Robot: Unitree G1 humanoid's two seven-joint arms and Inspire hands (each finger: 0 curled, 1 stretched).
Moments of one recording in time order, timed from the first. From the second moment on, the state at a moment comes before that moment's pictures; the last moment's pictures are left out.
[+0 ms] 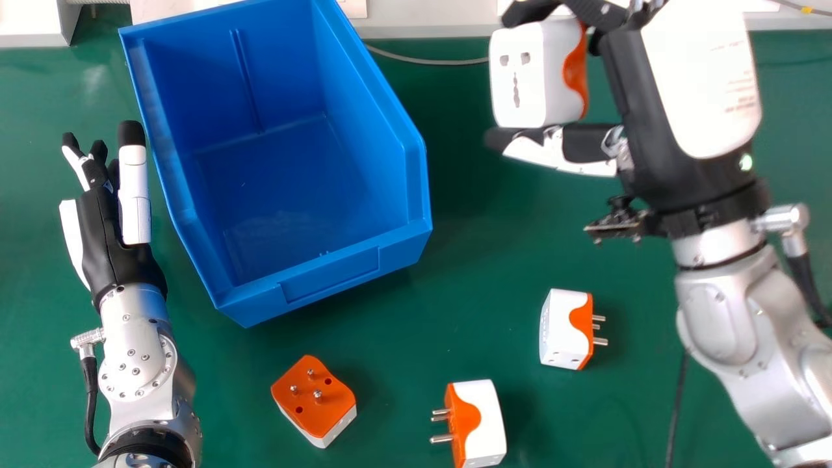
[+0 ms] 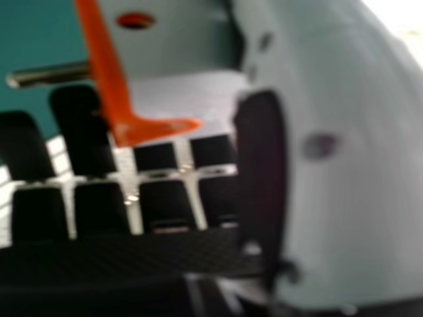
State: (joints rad) left arm -0.57 0.26 0.36 1.27 -0.13 -0.70 0.11; right arm -0.30 -0.39 0.23 0.02 -0.78 -0.45 -0.54
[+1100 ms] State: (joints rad) left arm -0.58 0.24 0.32 1.27 -0.12 -0.70 0.17; right arm -0.61 -0.14 0.37 0.26 -0.86 -0.54 -0.49
